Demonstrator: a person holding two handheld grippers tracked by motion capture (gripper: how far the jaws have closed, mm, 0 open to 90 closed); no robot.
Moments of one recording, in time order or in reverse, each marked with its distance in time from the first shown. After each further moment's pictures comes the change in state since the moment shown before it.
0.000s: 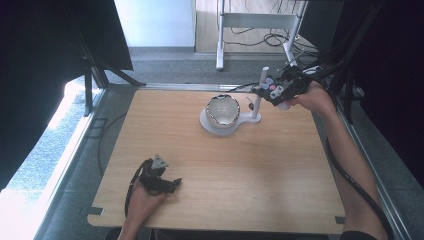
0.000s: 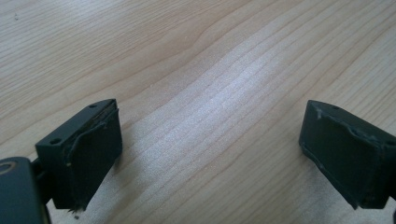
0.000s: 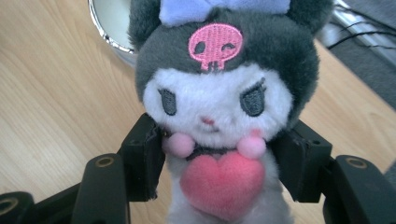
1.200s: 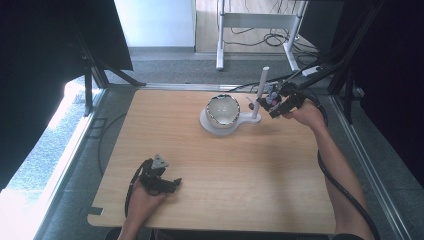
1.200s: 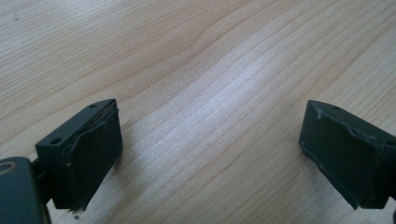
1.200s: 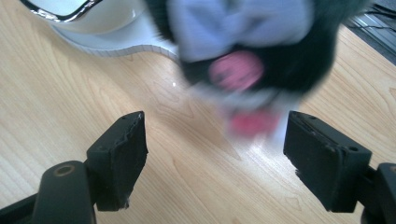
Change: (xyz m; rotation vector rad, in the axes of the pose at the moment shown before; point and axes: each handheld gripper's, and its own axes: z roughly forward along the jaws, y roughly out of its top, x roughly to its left) left arm 0.000 0.000 0.000 0.002 0.000 0.000; right arm -0.017 -0.033 0.061 -0.004 -0.068 0.052
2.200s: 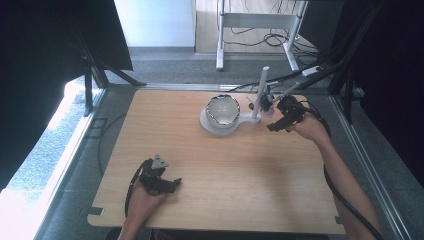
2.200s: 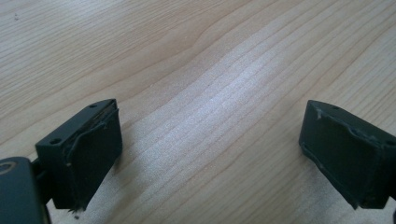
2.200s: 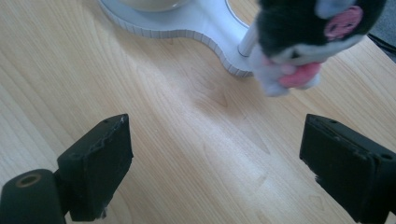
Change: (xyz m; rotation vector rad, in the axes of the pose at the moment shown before) left arm 0.000 0.000 0.000 0.001 0.001 0.001; right arm 0.042 -0.030 -0.009 -0.064 0.006 -0.127
